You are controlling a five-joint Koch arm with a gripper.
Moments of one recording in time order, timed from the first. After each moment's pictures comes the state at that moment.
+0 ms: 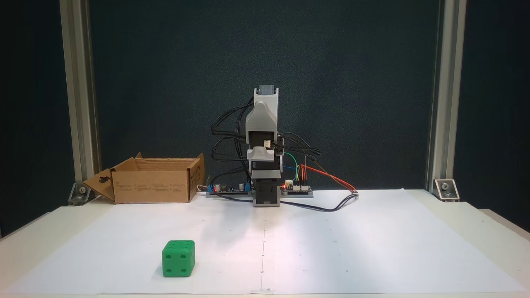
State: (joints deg) arm 0.9 129.5 176.4 -90.8 -2.5
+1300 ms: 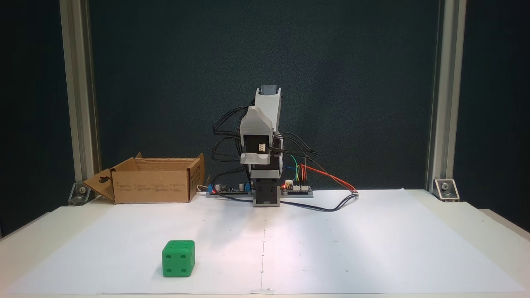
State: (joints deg) arm 4.8 129.5 176.4 -87.5 -2.5
